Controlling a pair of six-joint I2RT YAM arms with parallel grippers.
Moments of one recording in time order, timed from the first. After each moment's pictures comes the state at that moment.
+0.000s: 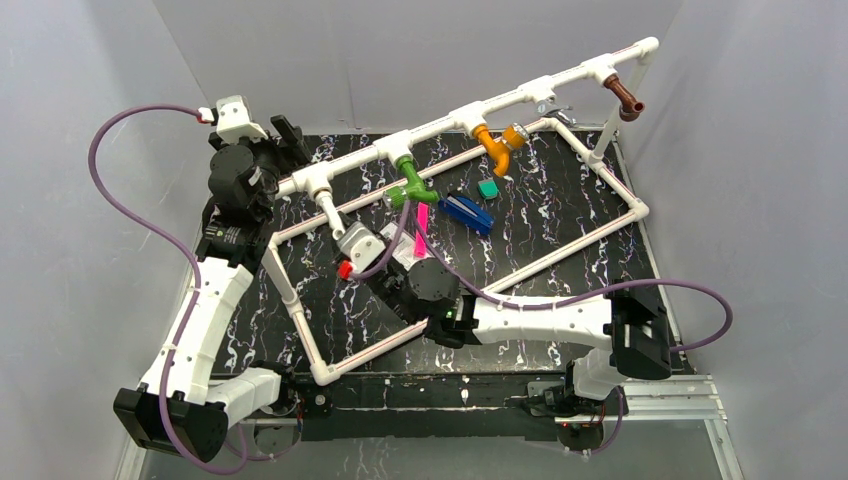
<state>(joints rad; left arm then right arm) -0.21 1.11 1.15 -0.09 -0.30 -0.21 1.41 1.55 1.19 0.70 0.52 -0.58</state>
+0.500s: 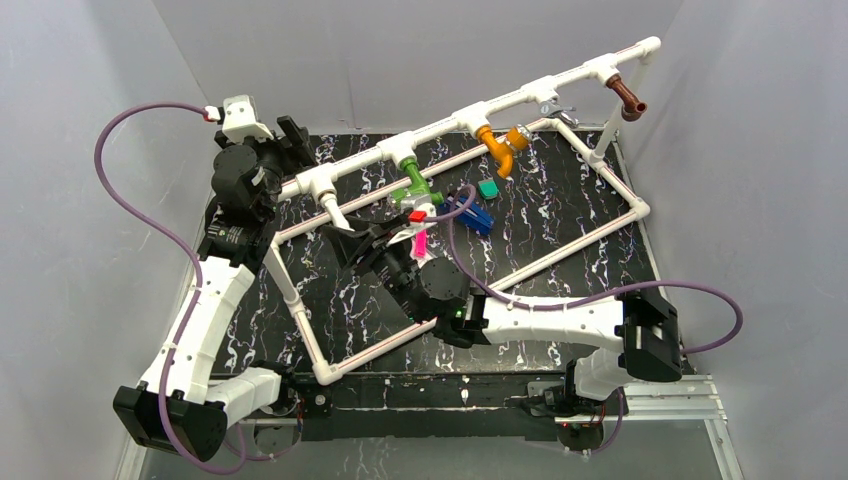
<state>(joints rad) -0.22 1.11 1.16 -0.09 -0.27 -0.20 1.40 1.51 1.13 0.74 0.65 0.29</state>
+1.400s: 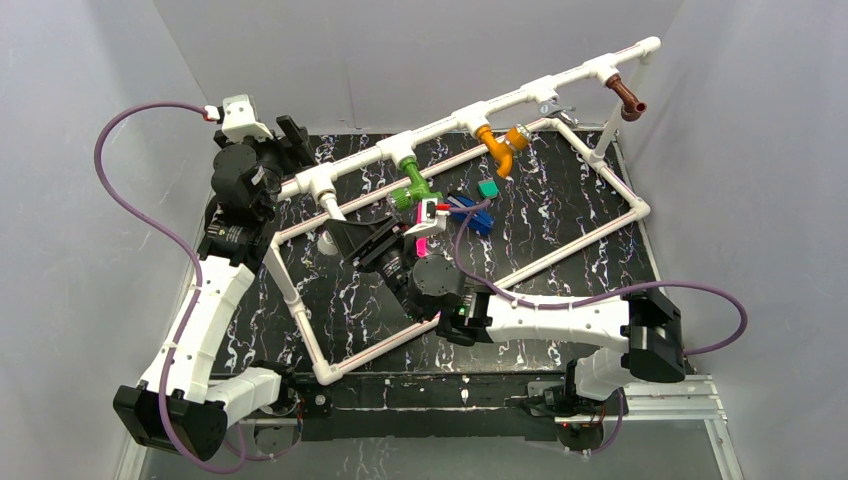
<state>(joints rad) -0.22 1.12 1.16 -0.09 -0.27 -0.20 1.39 1.49 1.15 0.59 0.74 0.94</state>
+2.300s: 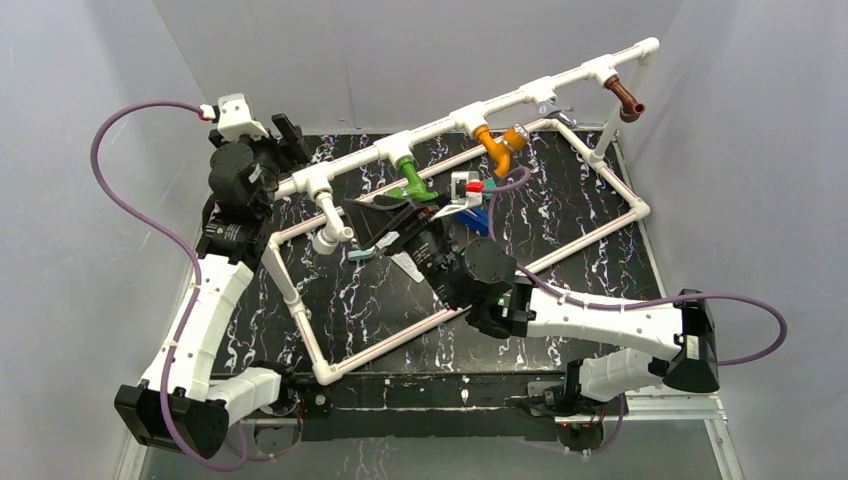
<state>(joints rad) -0.20 1.12 1.16 -0.09 -0.28 -0.19 1.37 1.32 1.17 0.55 0.66 0.60</state>
